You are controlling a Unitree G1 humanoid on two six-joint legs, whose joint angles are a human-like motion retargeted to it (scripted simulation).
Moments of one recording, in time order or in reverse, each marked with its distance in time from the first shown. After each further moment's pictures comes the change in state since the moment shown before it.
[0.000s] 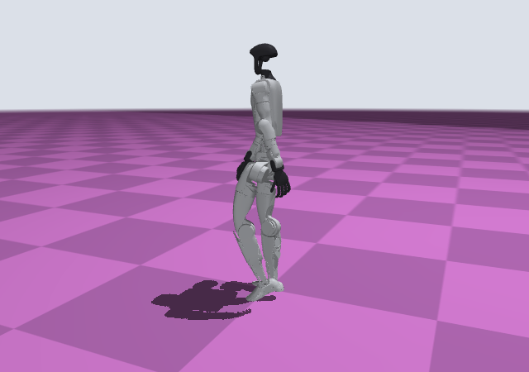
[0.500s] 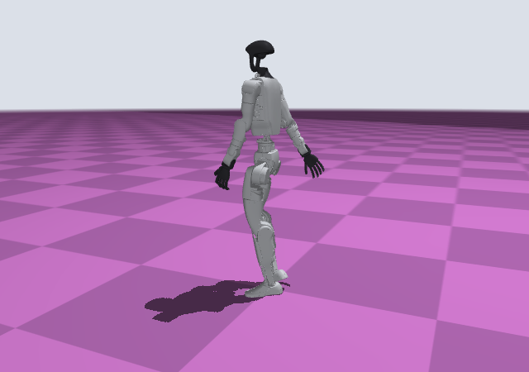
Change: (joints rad) left arm -0.393 -0.080 -0.417 -0.341 0.425 -0.130 -0.054; right arm 0.496 -0.241 -0.313 0.420 0.528 0.321 -0.294; waist -0.164 0.130 -0.029; left_leg 0.224 -0.012 0.072 -0.504 -0.220 0.089; right_leg -0.193 0.099 0.000 0.390 0.352 0.092
